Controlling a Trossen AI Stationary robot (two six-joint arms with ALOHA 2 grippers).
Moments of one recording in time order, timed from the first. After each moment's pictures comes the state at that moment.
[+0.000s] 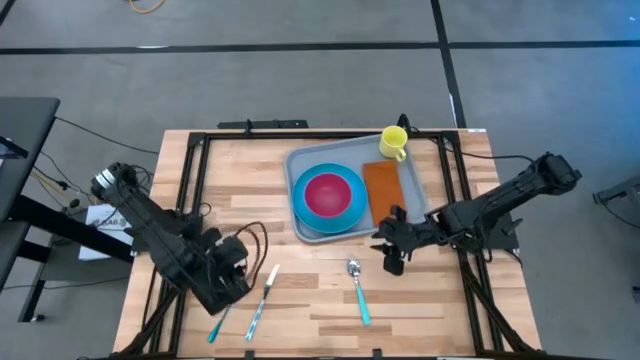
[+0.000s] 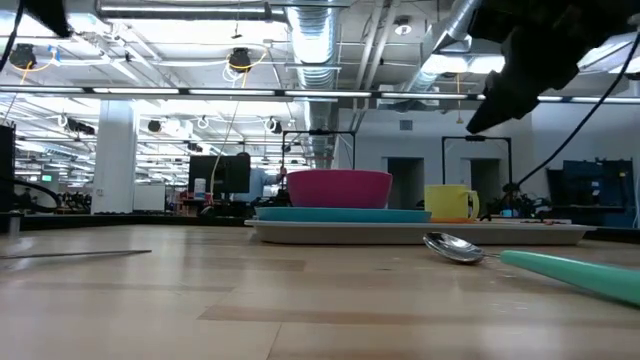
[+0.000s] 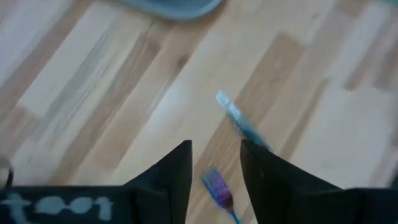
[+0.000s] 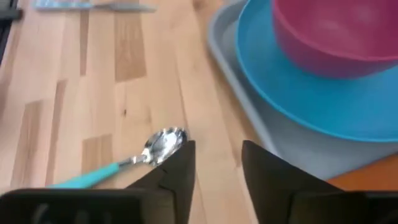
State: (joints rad) left arm -0.76 1.42 1.26 -1.25 -0.45 -1.32; right arm 0.38 1.21 0.70 -0.34 0.28 0.45
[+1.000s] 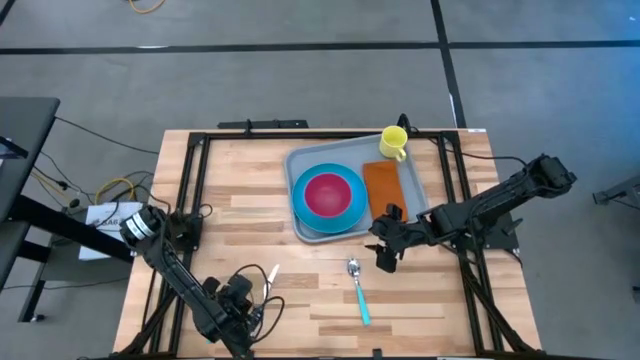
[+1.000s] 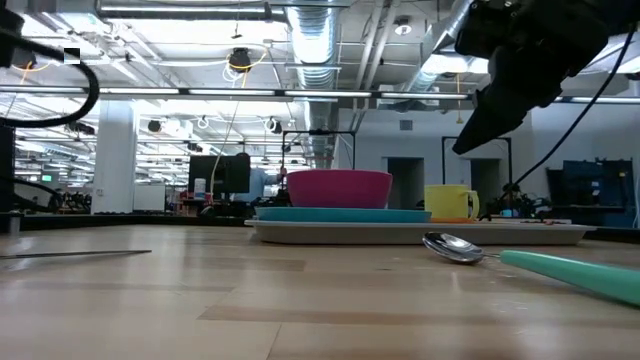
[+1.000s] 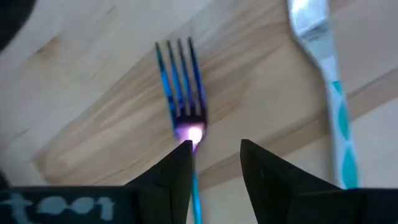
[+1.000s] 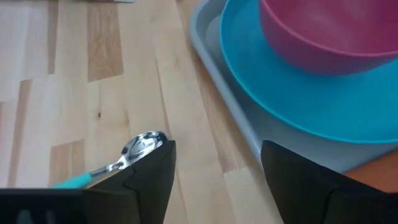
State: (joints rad) left arm -0.88 1.90 1.25 -1.11 -0.18 -1.92; right arm 0.34 1.29 0.70 -0.29 0.31 0.43
